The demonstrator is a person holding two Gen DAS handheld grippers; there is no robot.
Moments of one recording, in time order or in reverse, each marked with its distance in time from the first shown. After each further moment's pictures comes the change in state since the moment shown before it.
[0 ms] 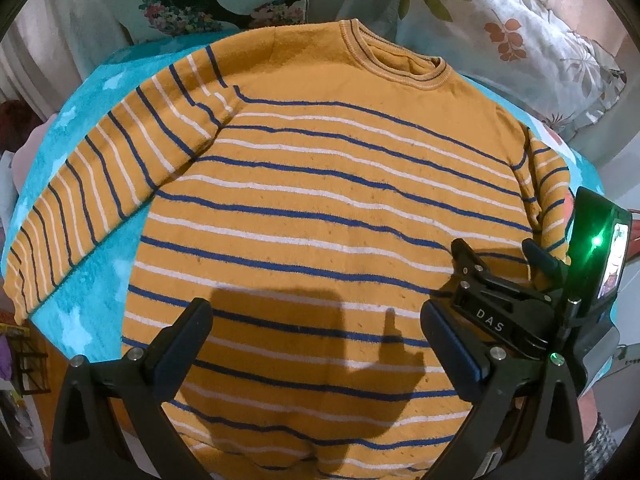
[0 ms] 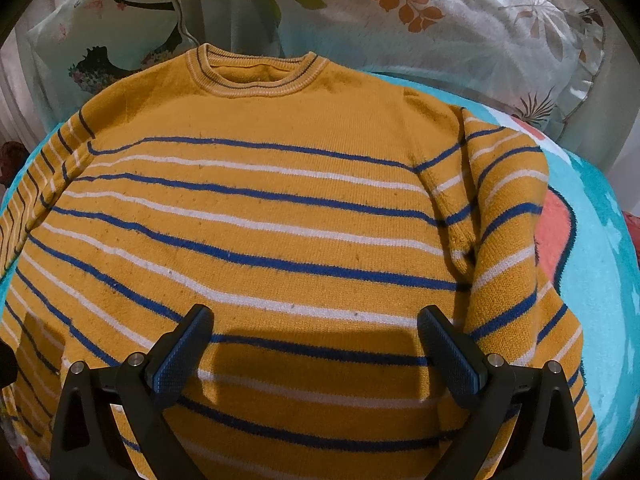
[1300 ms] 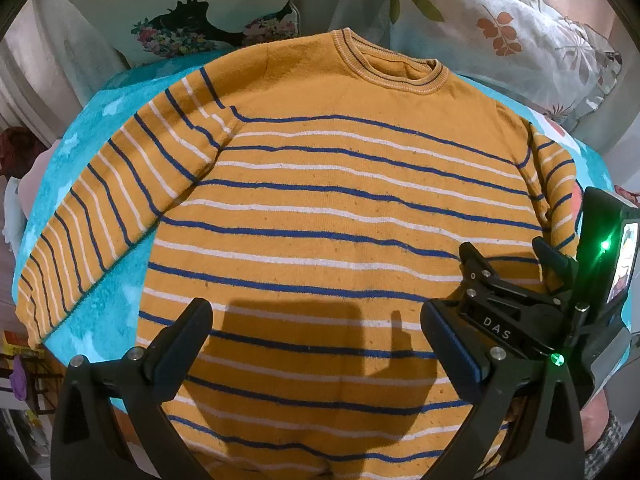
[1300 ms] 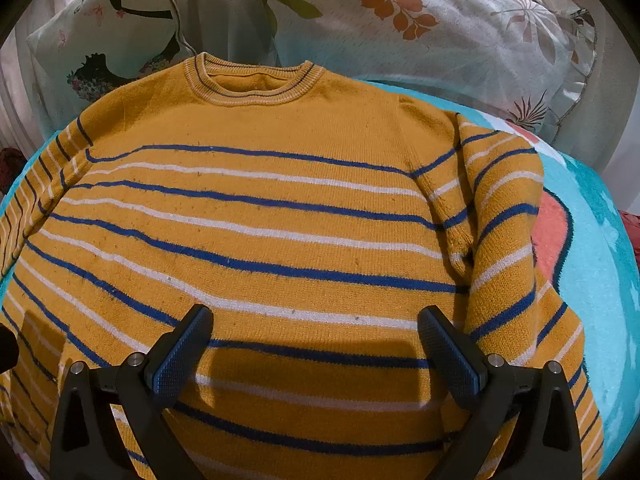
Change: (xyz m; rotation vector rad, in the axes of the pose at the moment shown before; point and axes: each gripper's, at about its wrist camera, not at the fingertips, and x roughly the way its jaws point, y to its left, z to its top) left arm 0.001 -0.006 0.004 0.061 -0.043 0.047; right arm -0.001 0.002 -0.004 0.007 -0.044 -0.016
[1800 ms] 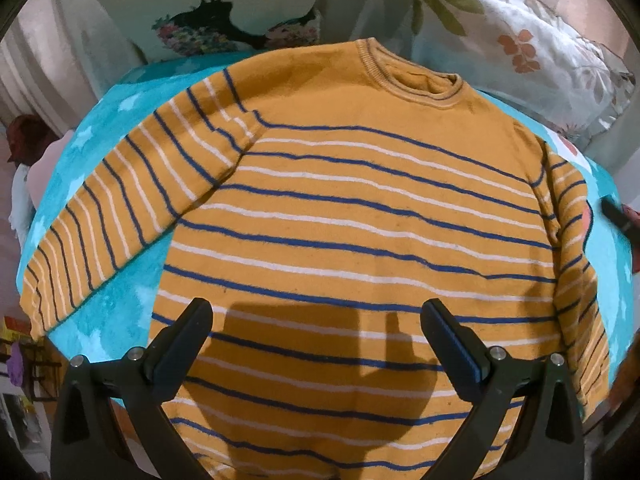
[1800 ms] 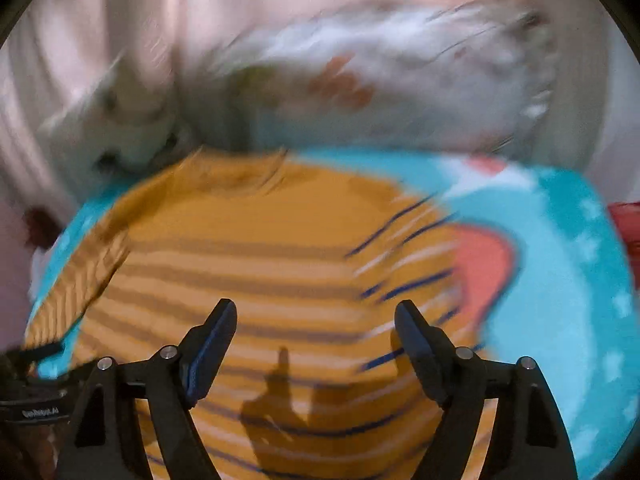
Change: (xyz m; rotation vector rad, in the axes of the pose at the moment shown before) left arm 0.000 0.014 0.005 -0.060 -0.010 0.027; right arm -0.083 -0.102 0.048 0.159 -0.127 0.035
